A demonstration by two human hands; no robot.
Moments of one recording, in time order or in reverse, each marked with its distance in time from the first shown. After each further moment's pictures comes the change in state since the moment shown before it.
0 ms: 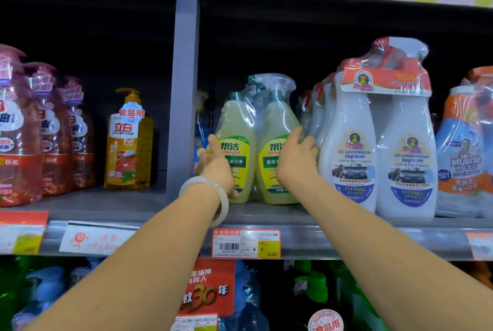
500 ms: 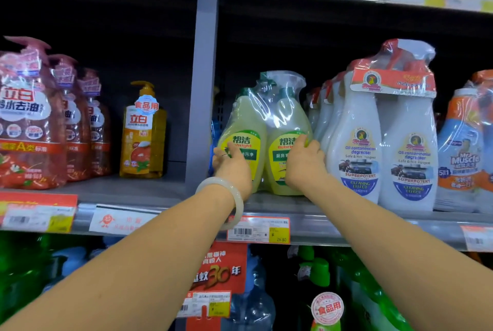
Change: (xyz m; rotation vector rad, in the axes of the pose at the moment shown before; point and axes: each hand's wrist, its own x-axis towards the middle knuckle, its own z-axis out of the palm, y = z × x) left_hand -0.032 0.000 -0.001 0.379 -0.060 0.138; right_hand -0.035 -0.006 -0.021 -0.116 -0.145 -0.067
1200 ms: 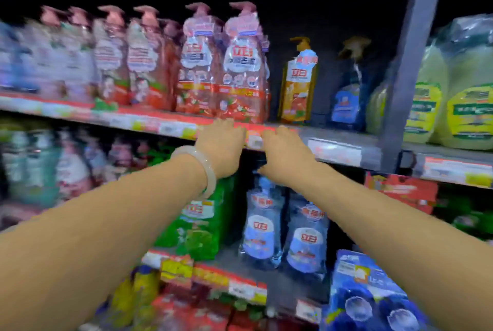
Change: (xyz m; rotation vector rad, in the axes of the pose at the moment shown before) left_hand -0.153 -0.301 -0.150 0.517 -0.002 0.090; right_hand -0.175 -0.301 0.031 0.110 -0.166 -0.530
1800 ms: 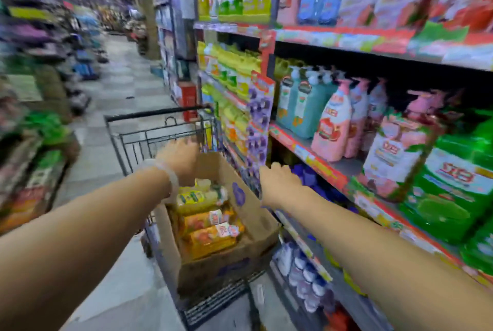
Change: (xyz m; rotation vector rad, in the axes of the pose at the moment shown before) left_hand -0.357 -0.401 0.073 0.238 -0.633 -0.996; right_hand -0.017 -0.467 0.201 0.194 -0.548 -0.733
